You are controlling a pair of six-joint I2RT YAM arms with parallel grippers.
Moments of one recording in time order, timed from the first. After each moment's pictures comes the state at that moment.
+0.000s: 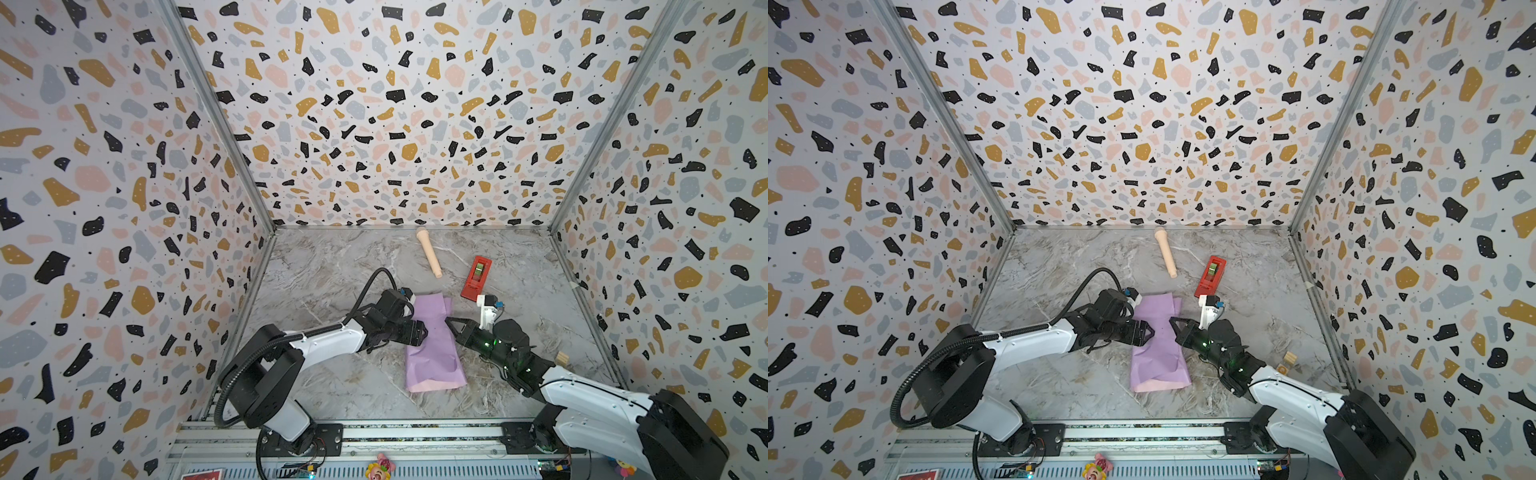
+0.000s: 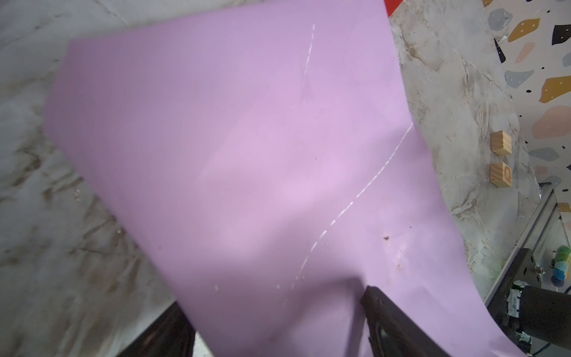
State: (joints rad) left arm -0.74 1.56 0.82 -0.14 0.21 -0.45; right arm 0.74 1.08 0.29 0.53 -0.04 1.00
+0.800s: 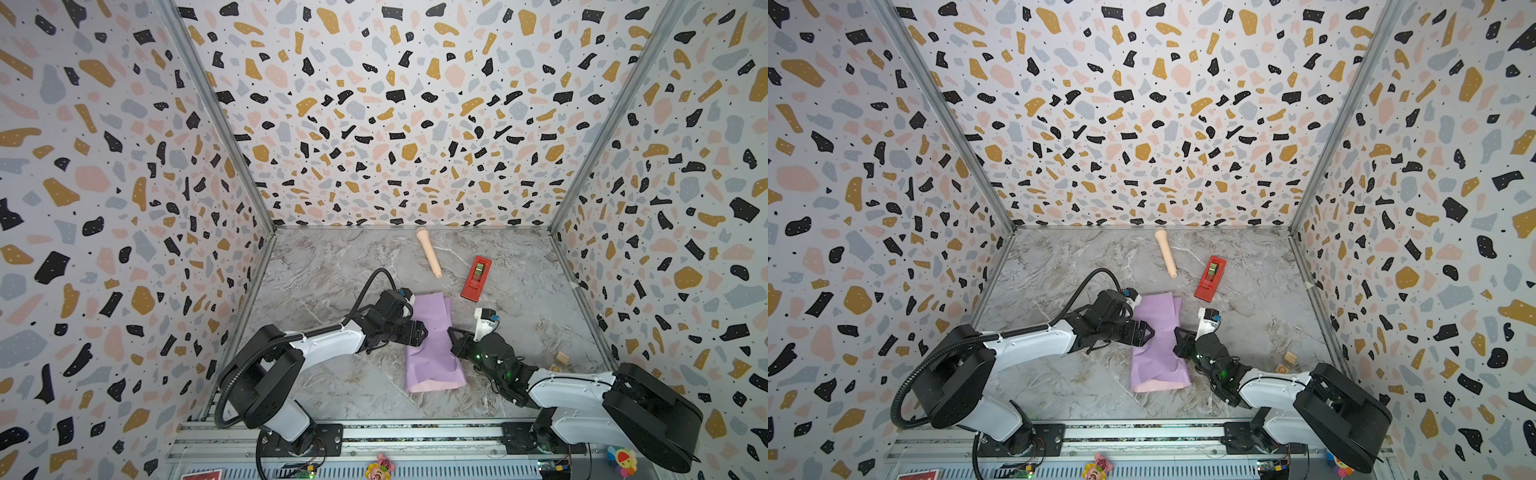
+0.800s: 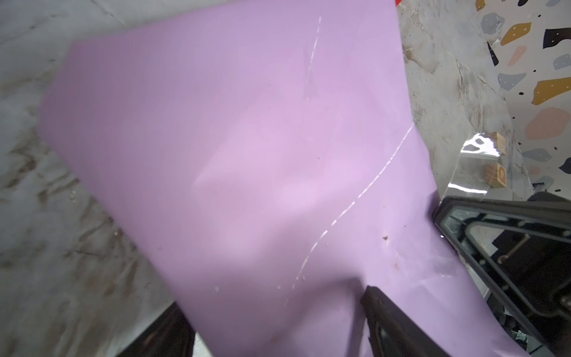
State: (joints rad) left arm -0.74 1.55 0.80 -0.11 0.22 -0.45; right arm 0.85 1.24 0.20 0.68 0.21 0.92
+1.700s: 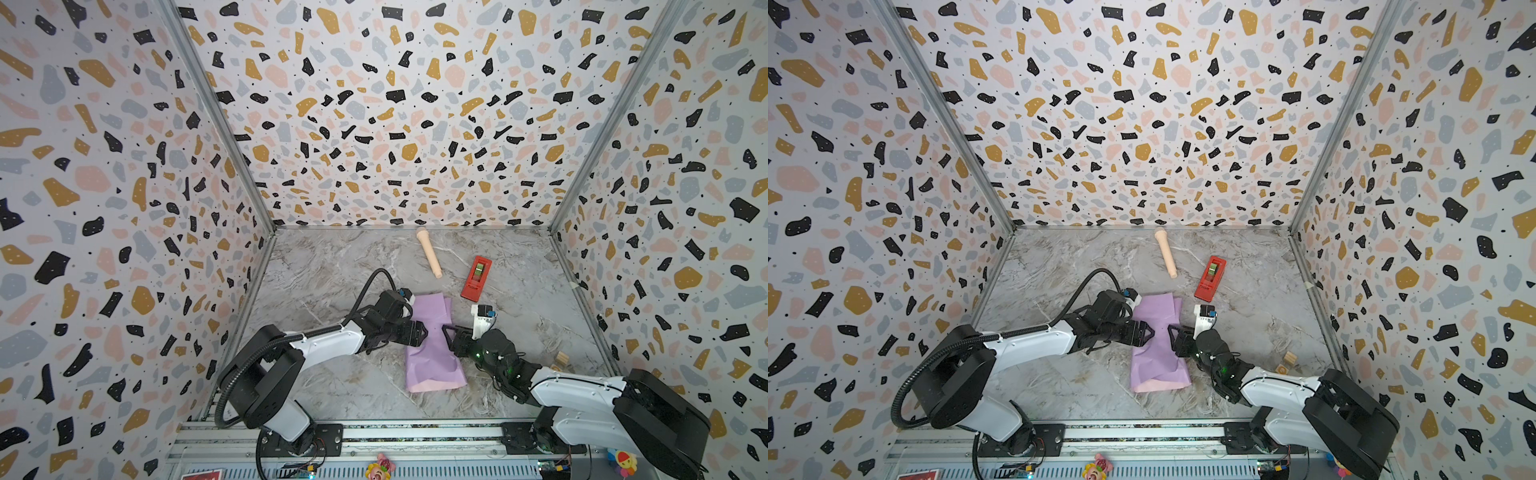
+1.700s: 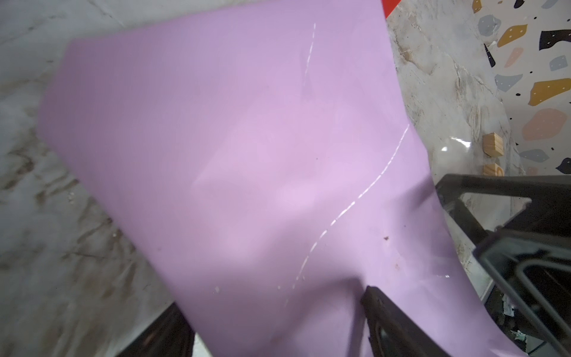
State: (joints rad) left arm -0.74 1.55 0.79 -0.10 0.22 -0.45; right arm 0.80 1.17 0.24 0.55 0.17 0.77
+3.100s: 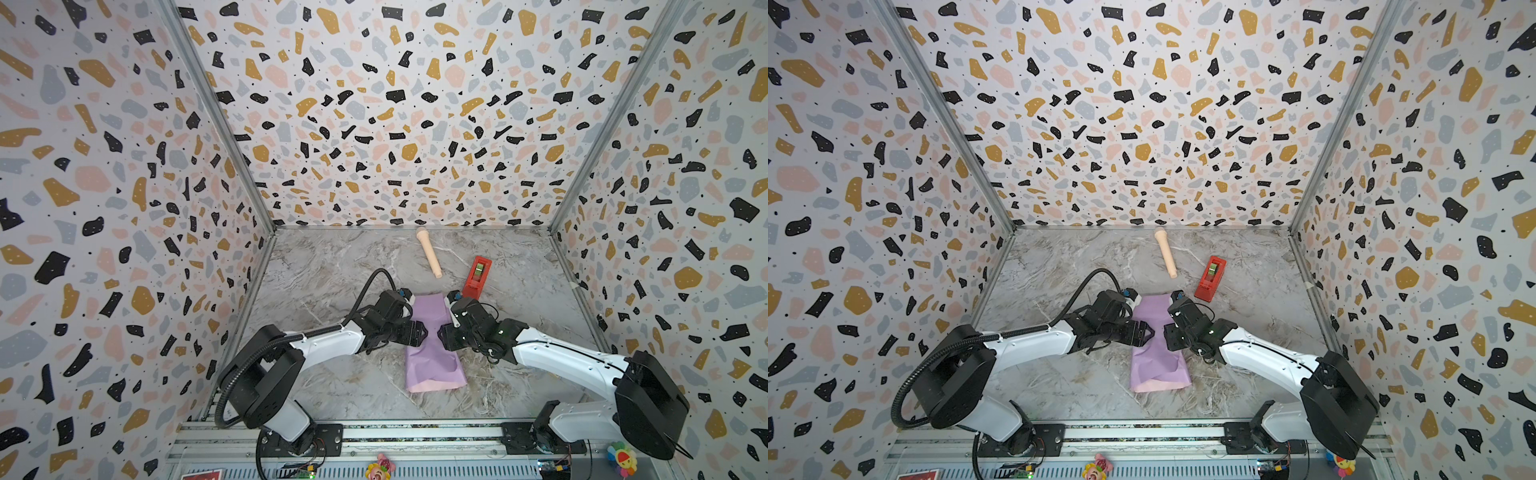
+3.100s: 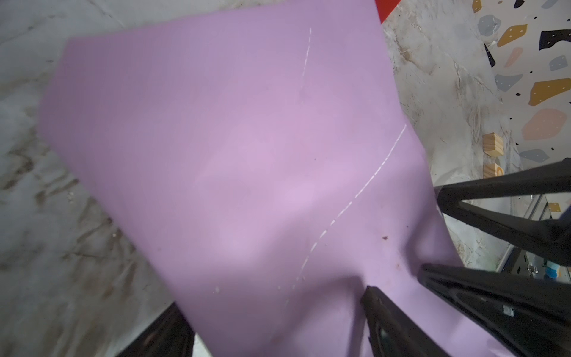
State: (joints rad) left arm -0.74 1.56 0.79 -0.10 0.22 -0.45; right arm 0.79 1.33 0.76 -0.35 0.05 0.46
